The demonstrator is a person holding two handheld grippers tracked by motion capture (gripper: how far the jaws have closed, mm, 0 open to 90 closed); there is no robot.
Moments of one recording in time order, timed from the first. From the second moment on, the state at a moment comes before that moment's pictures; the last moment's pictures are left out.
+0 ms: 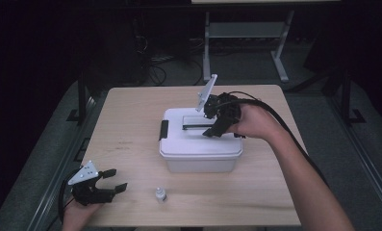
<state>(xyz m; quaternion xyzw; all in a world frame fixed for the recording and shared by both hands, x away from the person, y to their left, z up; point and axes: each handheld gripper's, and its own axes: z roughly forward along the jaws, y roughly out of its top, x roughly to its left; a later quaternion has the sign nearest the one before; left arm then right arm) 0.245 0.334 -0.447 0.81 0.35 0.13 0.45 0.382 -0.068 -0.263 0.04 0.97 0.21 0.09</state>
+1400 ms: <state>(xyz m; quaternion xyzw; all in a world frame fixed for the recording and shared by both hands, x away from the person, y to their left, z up) 0.248 0.334 -0.449 0.81 0.35 0.13 0.45 0.414 -0.057 -0.283 0.02 0.97 0.22 0.07</state>
